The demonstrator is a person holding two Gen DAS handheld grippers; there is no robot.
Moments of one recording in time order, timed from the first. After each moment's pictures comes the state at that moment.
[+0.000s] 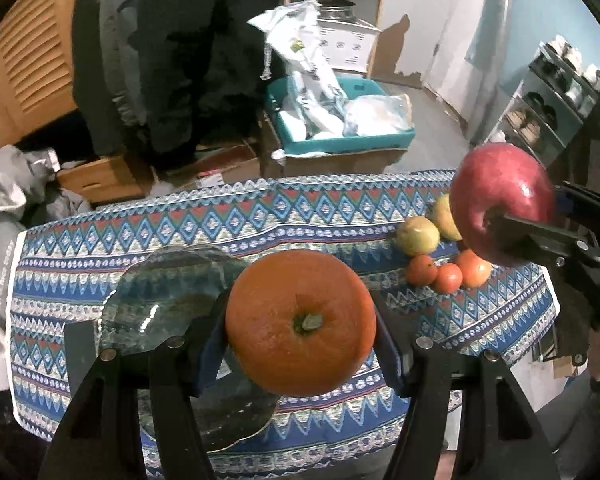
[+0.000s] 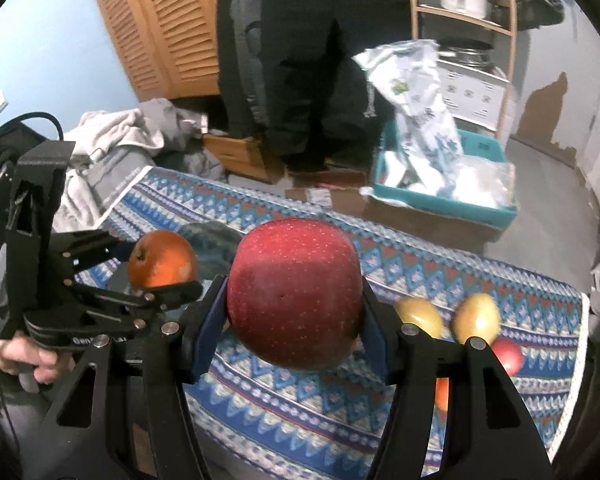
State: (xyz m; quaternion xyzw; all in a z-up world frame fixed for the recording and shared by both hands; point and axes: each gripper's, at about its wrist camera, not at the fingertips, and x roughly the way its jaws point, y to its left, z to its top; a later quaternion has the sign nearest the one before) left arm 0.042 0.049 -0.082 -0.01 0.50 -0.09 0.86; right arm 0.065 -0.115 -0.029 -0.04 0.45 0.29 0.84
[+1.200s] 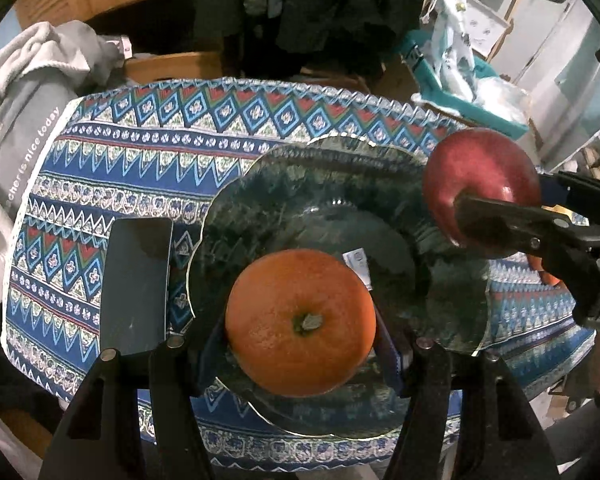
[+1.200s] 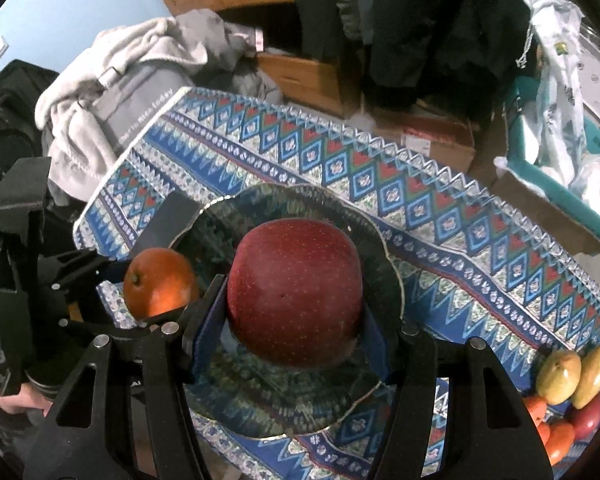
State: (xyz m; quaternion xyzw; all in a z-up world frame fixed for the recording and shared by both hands) left arm 0.031 0.194 -0.183 -0.09 0.58 0.03 0.81; right arm 0.107 0.072 -0.137 -0.09 0.55 0.36 0.75
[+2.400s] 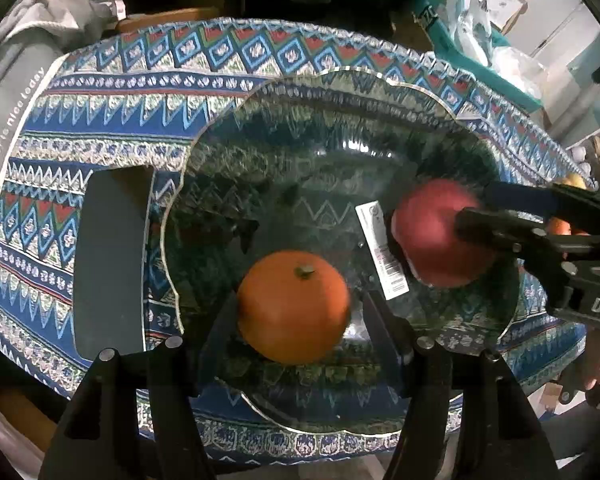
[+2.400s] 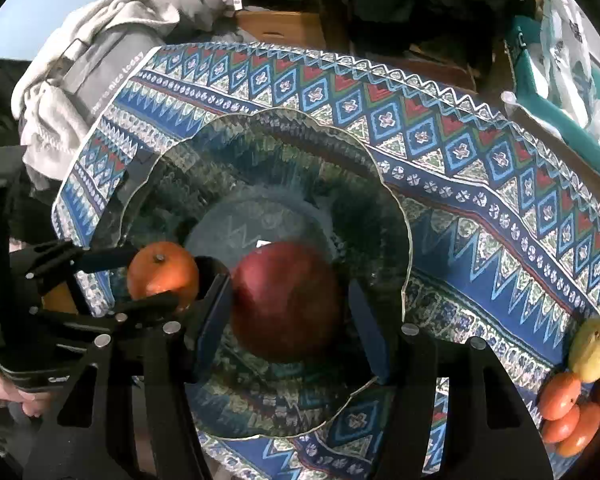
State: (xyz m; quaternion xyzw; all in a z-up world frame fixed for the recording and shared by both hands) left arm 0.024 0.187 -0.219 -0.10 0.63 0.02 0.77; right arm 0.110 0.057 -0.196 -0.08 0.61 0.34 0.71
